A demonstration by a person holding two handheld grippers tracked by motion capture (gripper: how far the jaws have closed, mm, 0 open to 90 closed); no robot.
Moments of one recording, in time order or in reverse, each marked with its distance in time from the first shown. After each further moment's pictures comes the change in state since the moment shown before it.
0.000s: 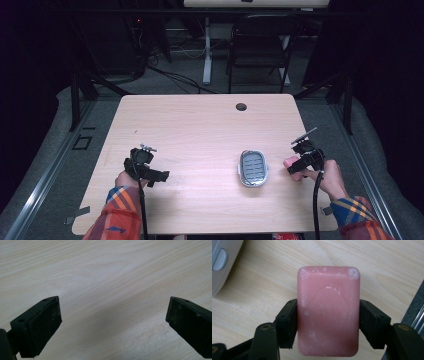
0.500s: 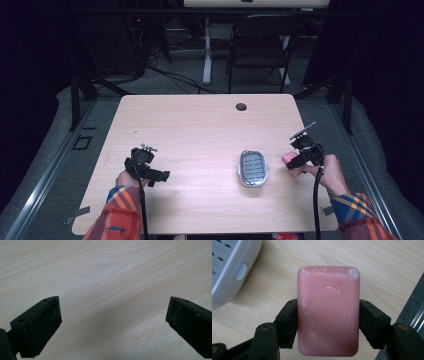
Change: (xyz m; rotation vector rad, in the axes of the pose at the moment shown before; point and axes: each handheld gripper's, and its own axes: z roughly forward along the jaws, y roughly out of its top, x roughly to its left) left arm 0.000 0.001 0.001 -0.001 0.000 0.003; right arm 0.004 0.012 -0.016 -0.022 0.005 -0.055
